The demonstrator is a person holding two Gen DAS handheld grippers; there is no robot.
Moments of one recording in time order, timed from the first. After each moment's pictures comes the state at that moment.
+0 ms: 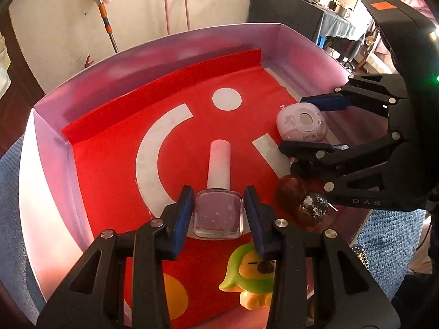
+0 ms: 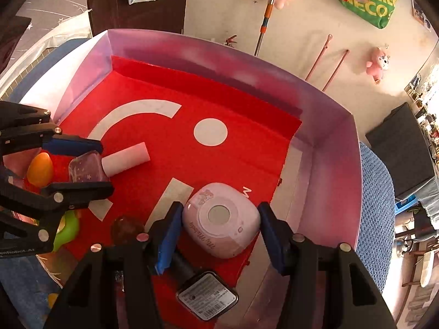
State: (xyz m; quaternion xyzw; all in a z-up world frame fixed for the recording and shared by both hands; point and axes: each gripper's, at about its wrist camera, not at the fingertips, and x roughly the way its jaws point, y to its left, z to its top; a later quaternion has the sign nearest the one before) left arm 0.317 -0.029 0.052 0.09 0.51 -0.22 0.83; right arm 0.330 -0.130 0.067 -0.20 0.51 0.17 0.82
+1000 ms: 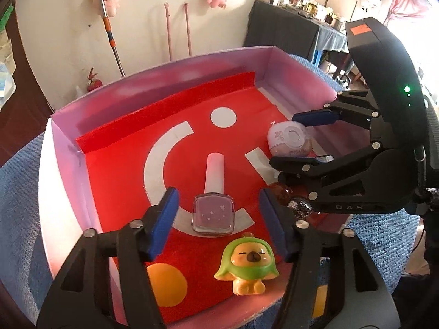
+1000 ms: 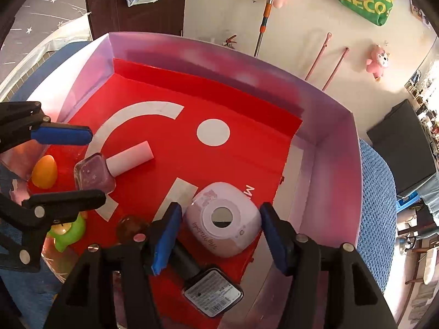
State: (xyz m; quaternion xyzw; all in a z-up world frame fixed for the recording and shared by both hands) left arm 0.302 -0.027 0.074 0.07 0.47 -0.23 0.85; right arm 0.327 -0.129 0.067 -0.19 0.51 0.17 0.82
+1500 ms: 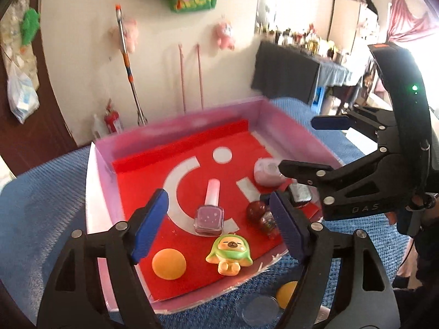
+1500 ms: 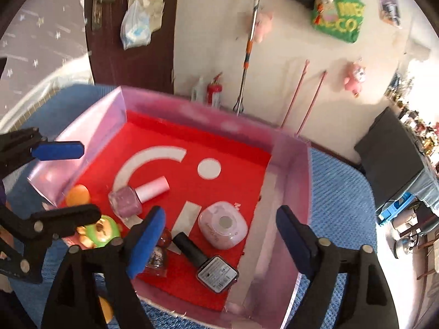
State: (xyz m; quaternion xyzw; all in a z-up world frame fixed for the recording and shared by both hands) left arm 0.248 -0.012 0.130 0.05 0.36 -0.20 0.91; right arm 0.280 -0.141 0.130 -0.14 0.41 0.16 0.89
